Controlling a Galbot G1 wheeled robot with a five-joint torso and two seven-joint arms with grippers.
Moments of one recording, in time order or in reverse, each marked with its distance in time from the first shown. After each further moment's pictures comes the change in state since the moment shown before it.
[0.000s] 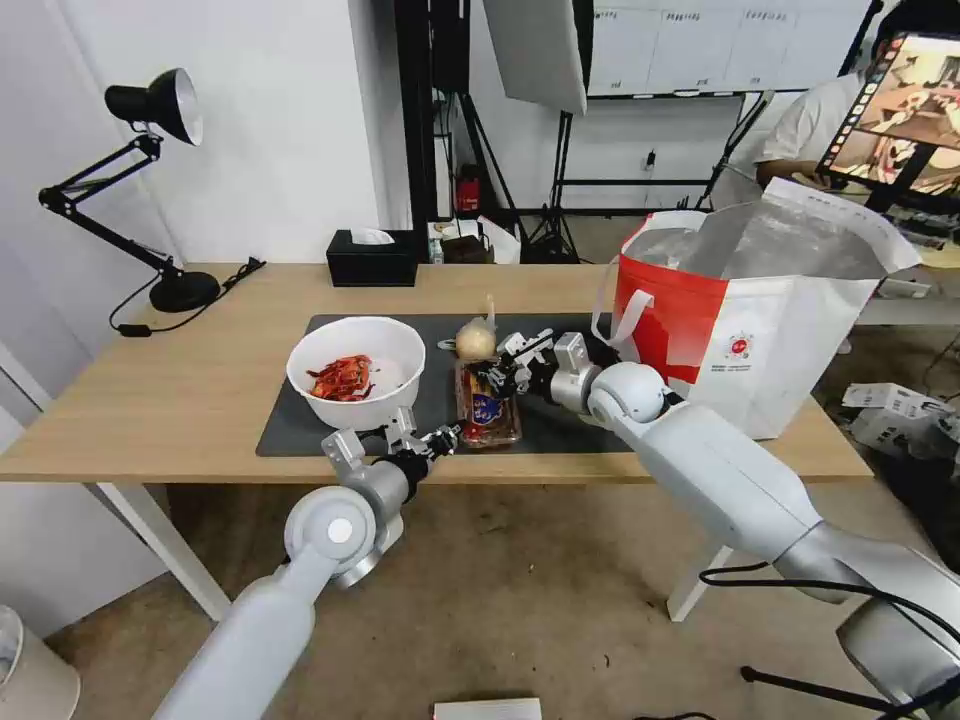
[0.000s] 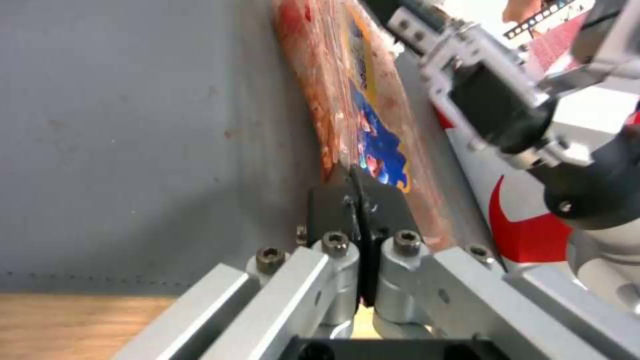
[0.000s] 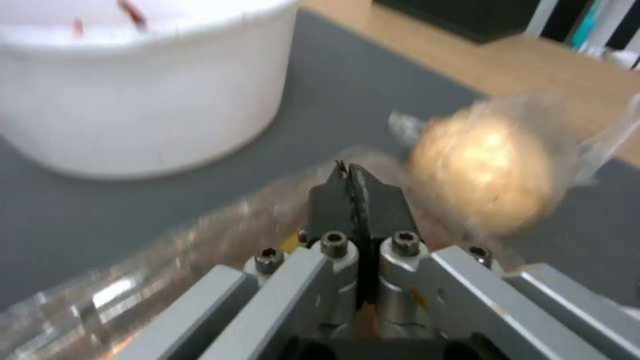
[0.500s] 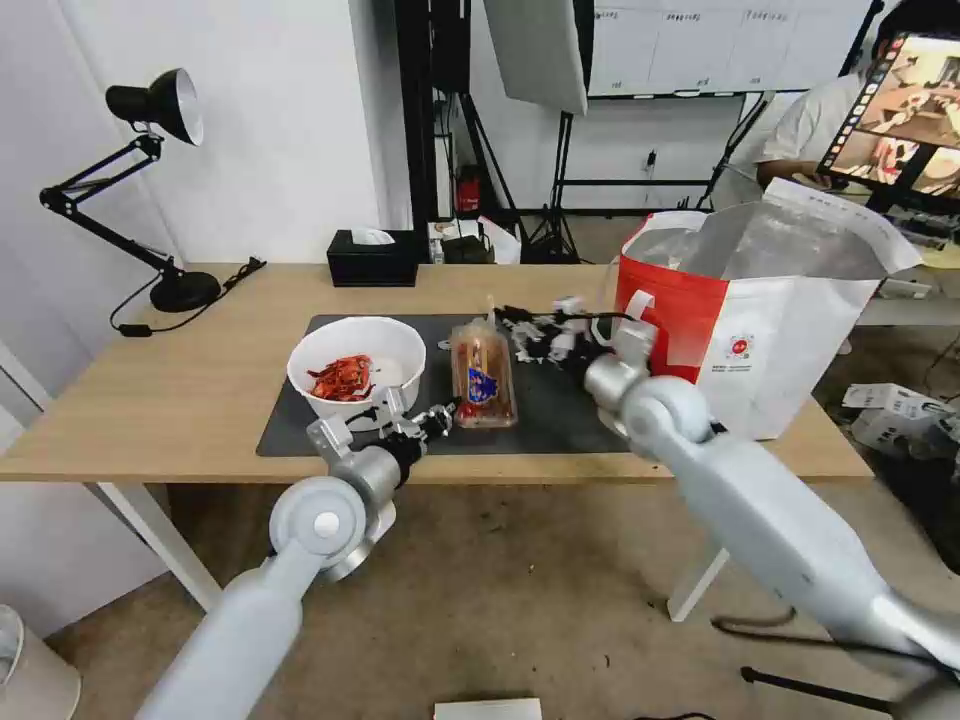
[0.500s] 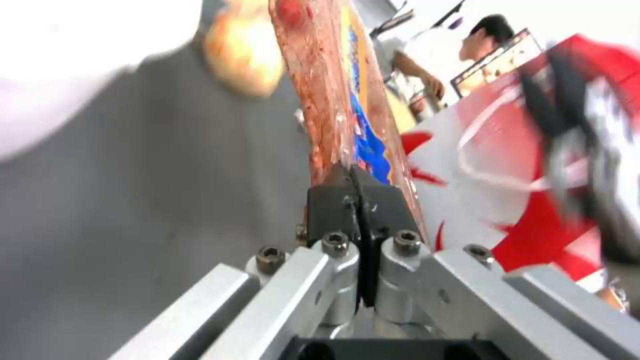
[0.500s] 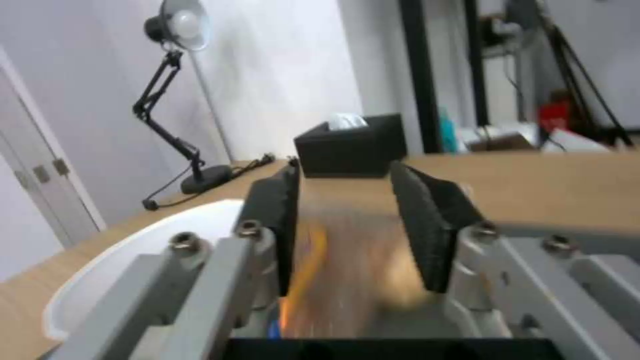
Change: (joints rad) left arm -0.025 0.029 -0.038 -0.085 0.001 -0.035 0.007; right arm -0.397 -0.142 0.324 0.481 0.373 0.136 0.367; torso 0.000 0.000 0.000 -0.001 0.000
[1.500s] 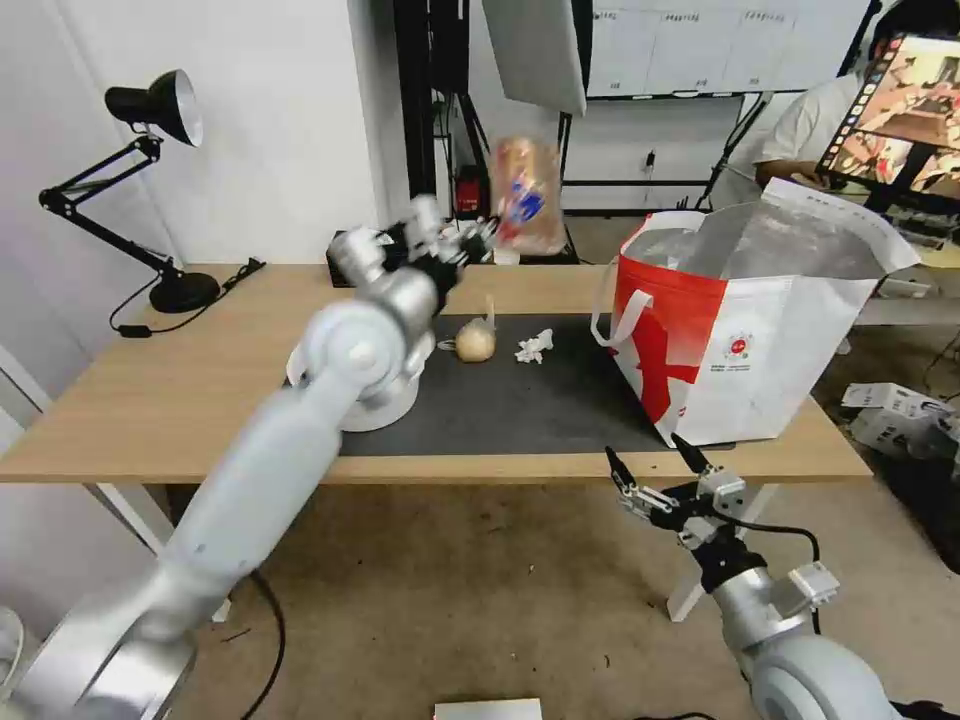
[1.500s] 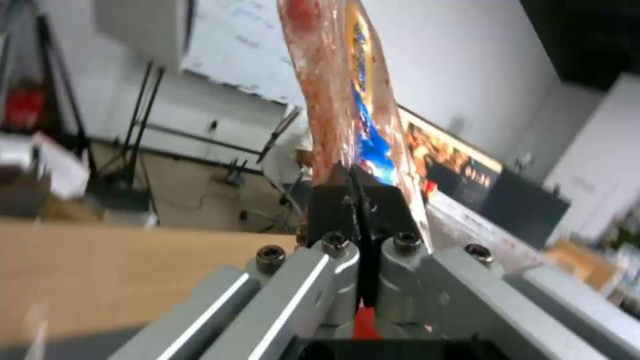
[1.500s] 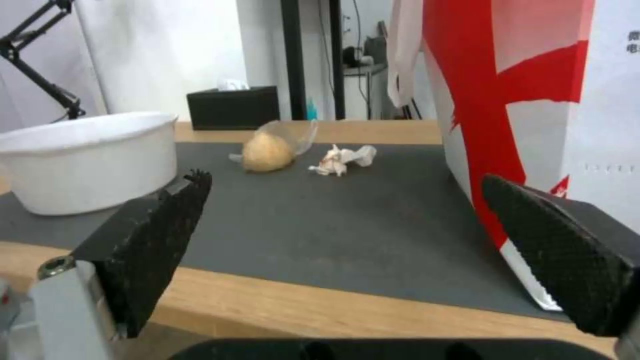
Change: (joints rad) left arm -0.732 -0.132 0.345 0.266 0.149 -0.050 0.006; right arm -0.898 0.044 0.467 0.370 -0.485 0.263 0.052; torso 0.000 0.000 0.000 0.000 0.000
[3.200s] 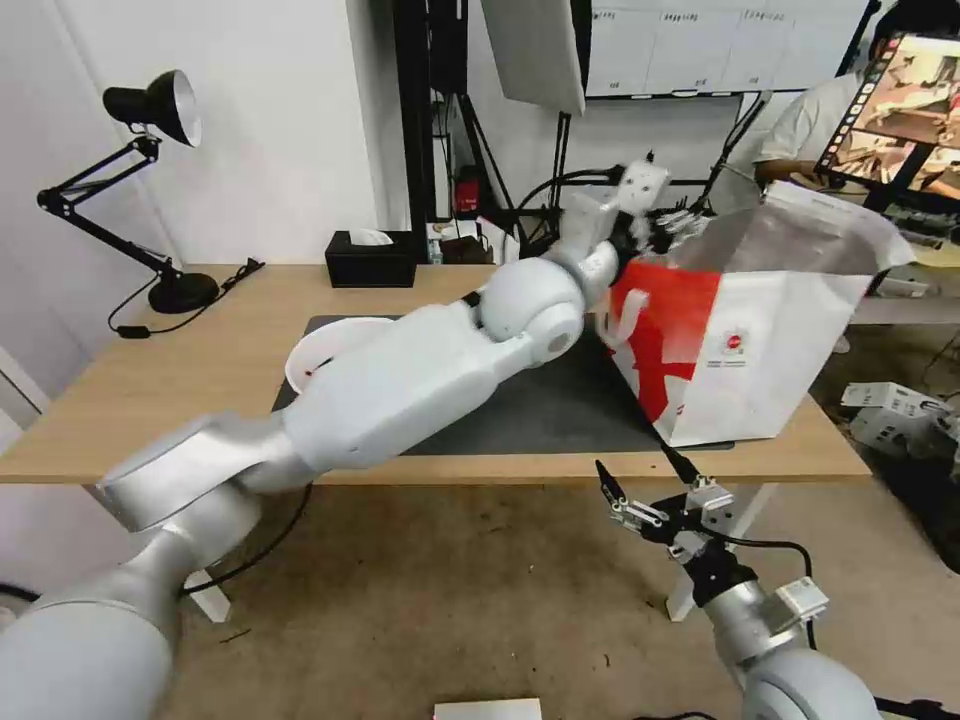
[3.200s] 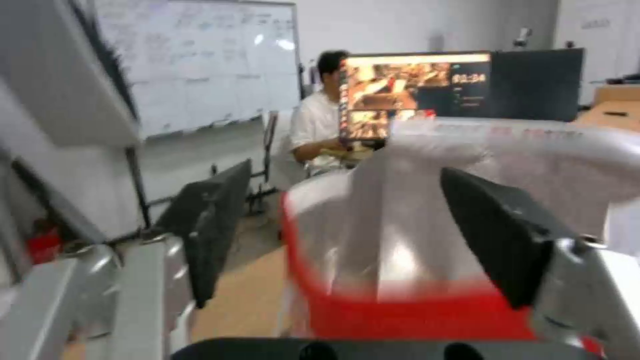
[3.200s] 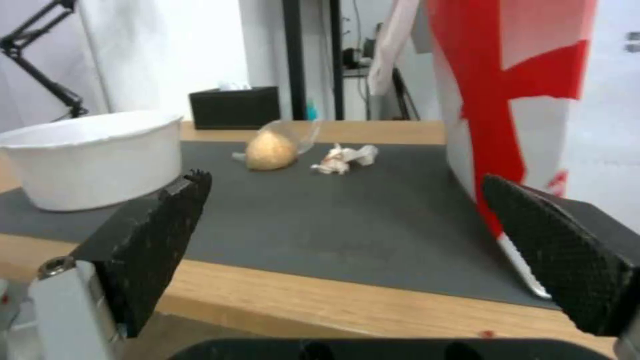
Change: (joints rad) left arm -0.160 0.024 0.324 0.060 0.258 -0.068 0.042; right arm -0.046 0.030 0.018 0.026 -0.038 0.014 -0.002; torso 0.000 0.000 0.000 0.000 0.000
